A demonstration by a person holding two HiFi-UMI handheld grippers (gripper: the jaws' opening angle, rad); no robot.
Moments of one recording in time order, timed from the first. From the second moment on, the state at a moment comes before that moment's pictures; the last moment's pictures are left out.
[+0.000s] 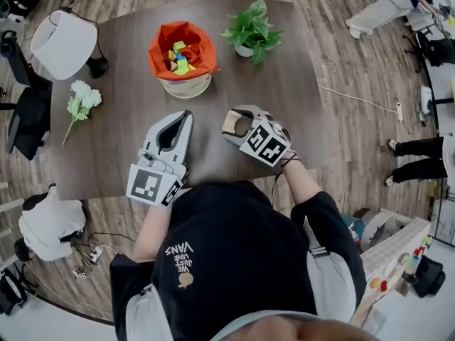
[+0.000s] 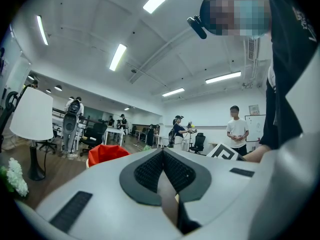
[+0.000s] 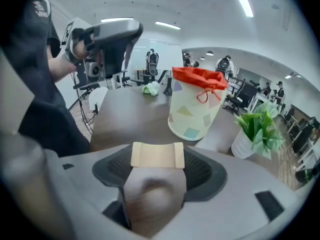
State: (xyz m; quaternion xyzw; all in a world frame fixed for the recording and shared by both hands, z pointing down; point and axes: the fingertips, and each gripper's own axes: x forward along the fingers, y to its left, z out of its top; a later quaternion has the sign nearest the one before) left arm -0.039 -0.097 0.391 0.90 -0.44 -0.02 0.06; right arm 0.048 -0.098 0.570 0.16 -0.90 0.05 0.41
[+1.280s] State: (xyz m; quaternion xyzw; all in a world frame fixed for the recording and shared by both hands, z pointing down) left arm -0.059 -0.091 0.380 0.88 -0.47 -0.04 0.05; right arm 0.011 -0.125 0.384 0.24 -0.96 -0.06 0.15
